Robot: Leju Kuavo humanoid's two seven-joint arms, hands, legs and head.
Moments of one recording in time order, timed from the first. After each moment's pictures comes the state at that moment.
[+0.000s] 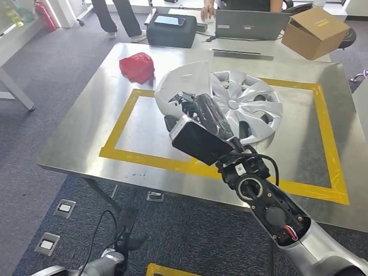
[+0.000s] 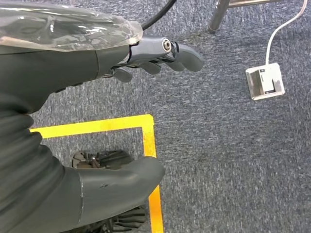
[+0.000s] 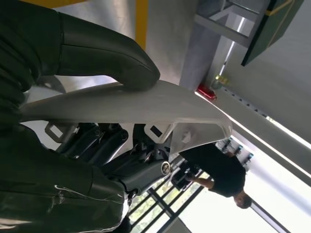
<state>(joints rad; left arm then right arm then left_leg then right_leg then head) -0.23 0.07 -0.88 -0.23 0.82 0.27 -0.31 -0.40 -0.31 0.58 -1.80 0.16 -0.36 -0.12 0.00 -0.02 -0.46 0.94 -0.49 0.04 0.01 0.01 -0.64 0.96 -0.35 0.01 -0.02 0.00</state>
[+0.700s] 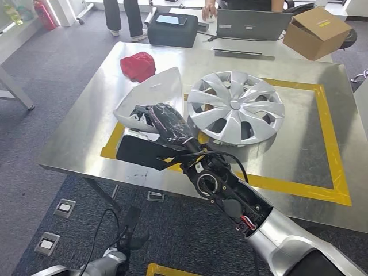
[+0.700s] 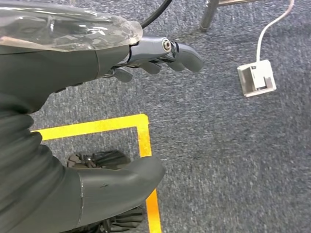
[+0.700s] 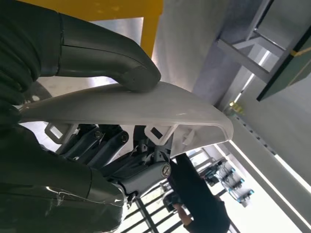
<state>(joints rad) -0.23 0.07 -0.88 -0.23 0.82 0.27 -0.31 -0.40 -0.31 0.58 -1.80 0.16 -0.36 -0.12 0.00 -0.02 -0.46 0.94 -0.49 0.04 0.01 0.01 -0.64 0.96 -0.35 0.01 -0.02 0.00</state>
